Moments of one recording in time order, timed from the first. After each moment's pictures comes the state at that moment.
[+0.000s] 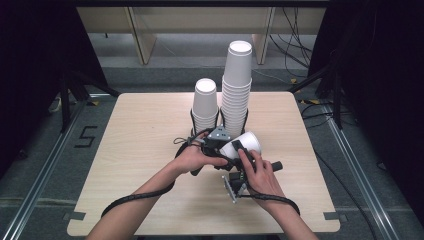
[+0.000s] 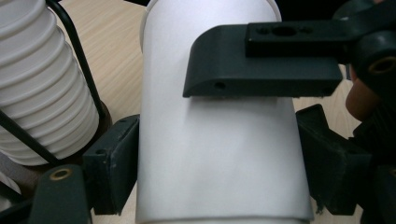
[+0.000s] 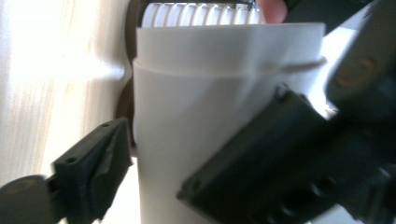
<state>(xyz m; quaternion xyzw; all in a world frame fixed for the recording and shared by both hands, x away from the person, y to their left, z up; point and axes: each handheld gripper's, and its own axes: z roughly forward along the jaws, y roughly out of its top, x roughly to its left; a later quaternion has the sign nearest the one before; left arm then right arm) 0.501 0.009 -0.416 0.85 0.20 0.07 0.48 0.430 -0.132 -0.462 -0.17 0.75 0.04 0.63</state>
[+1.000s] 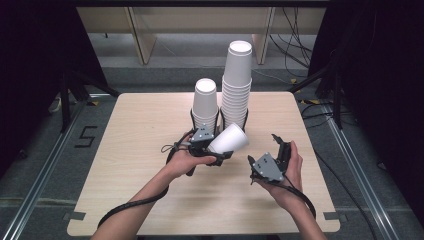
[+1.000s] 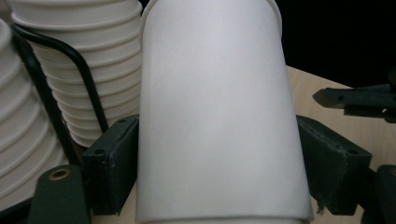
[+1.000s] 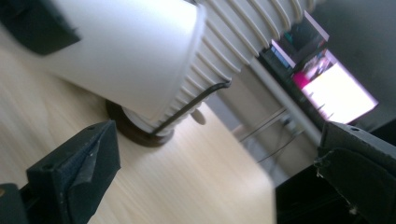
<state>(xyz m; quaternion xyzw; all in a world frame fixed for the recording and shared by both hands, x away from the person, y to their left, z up) 0.508 0.044 -0.441 0.79 0.26 0.12 0.54 0.431 -0.200 -0.437 0.23 0.75 0.33 0.53</state>
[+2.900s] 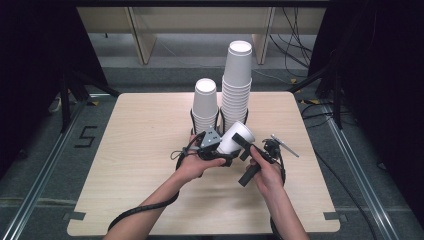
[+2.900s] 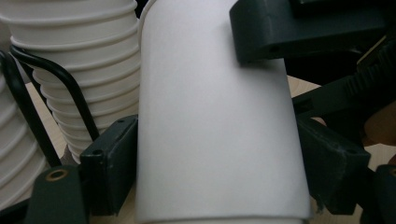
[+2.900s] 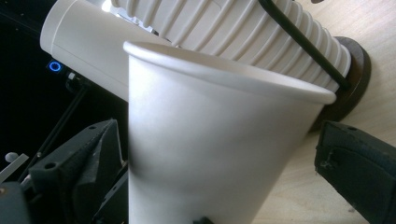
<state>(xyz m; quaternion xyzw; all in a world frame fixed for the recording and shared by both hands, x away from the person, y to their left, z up) 0.501 0.016 -0.450 0.77 0.27 0.17 0.55 0.482 -0.179 -0.456 0.65 0.43 0.62 -0.04</state>
